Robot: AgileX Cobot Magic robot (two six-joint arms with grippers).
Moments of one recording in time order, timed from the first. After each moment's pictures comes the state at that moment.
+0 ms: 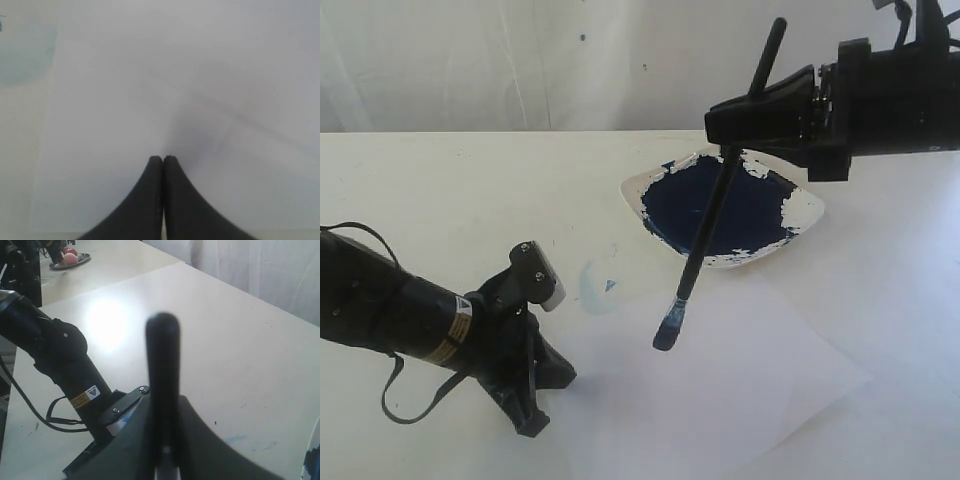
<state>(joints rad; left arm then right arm) -0.49 1.78 -0.72 1.67 -0.47 -1.18 0.18 1.43 -0.98 -1.69 -1.16 1.41</state>
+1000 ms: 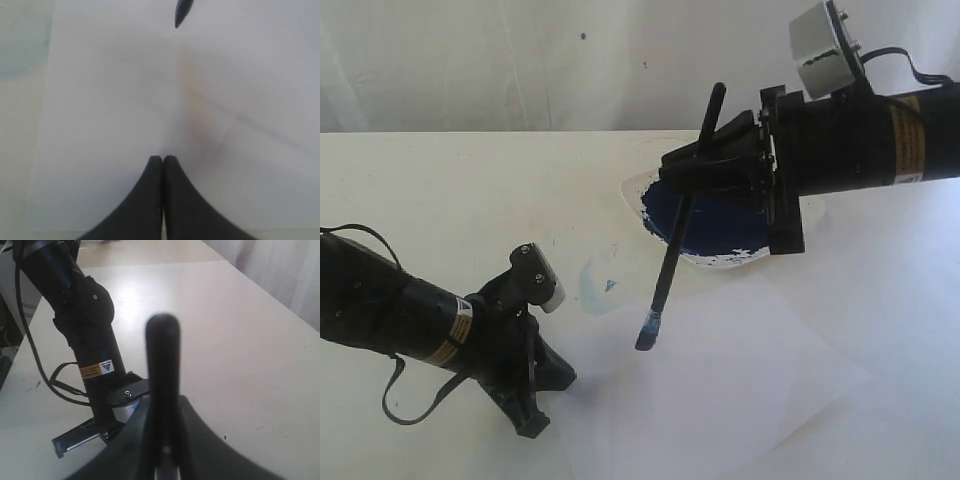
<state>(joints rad) -0.49 1.79 -0.72 1.66 -0.48 -1.18 0.27 1.55 -0.98 -1.67 -1.20 1.07</state>
